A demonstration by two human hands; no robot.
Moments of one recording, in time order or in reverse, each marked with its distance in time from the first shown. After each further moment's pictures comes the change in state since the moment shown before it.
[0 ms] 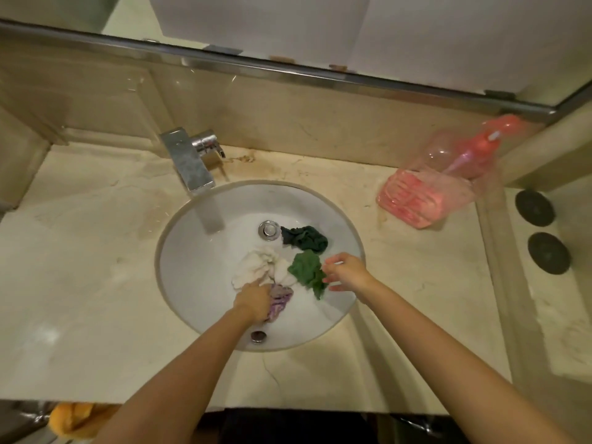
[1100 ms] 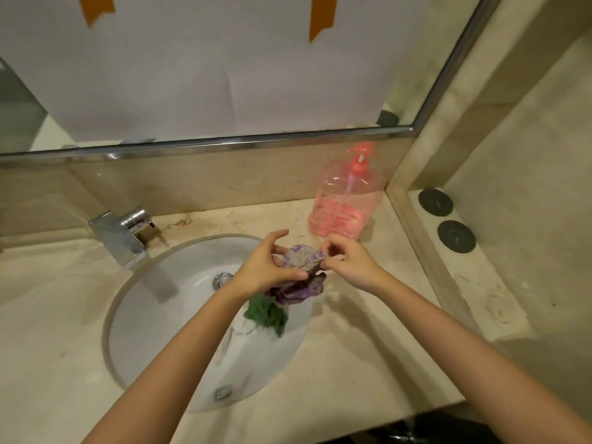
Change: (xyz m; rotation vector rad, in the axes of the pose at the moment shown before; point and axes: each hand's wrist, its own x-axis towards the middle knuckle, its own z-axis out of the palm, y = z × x) left_hand -0.057 0.149 -0.164 -0.849 0.133 0.469; right_hand -0.075 -0.014 -0.128 -0.097 0.178 -0.752
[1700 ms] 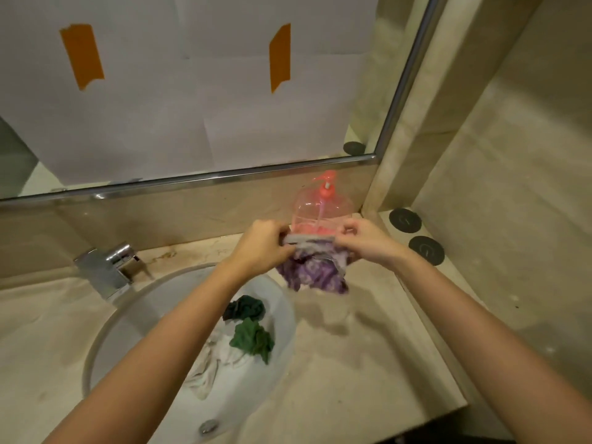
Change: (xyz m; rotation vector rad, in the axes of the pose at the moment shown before) left_hand 0.022 0.098 0.009 0.724 0.127 0.331; right_hand -0.004 -0.047 -0.091 -0.045 -0.058 0.167
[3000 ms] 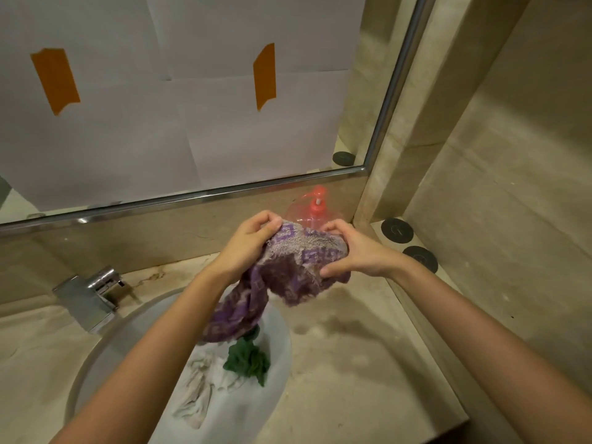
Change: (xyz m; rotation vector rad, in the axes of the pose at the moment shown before) left_hand 0.019 -0.001 -0.018 -0.870 0.018 -0.034; right_hand -0.002 -0.008 -0.019 -0.017 -0.113 -0.111
